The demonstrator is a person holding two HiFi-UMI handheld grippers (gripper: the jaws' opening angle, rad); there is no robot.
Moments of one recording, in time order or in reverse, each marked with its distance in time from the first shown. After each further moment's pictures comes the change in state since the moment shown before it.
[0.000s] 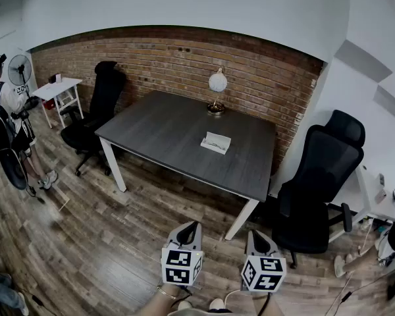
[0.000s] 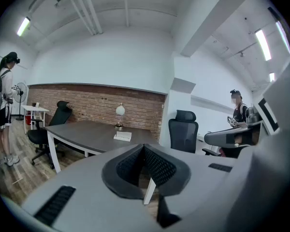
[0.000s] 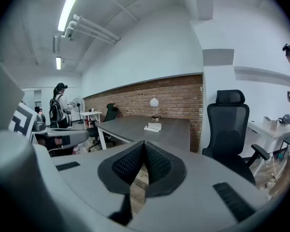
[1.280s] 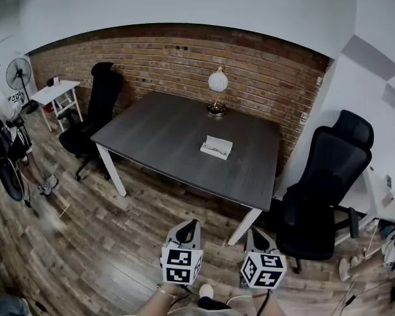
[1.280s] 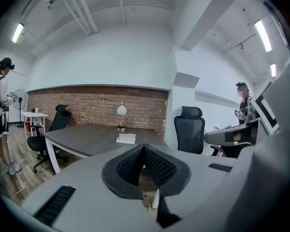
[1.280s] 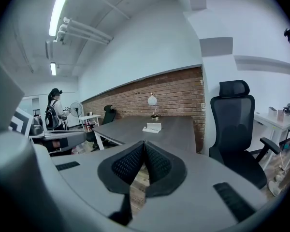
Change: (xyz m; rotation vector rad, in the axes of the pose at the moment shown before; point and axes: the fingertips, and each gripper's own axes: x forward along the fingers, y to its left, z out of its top) left arm 0.065 0.028 0.013 0.053 0.004 0.031; right arm 0.076 -0.018 0.012 0.068 0.003 0.015
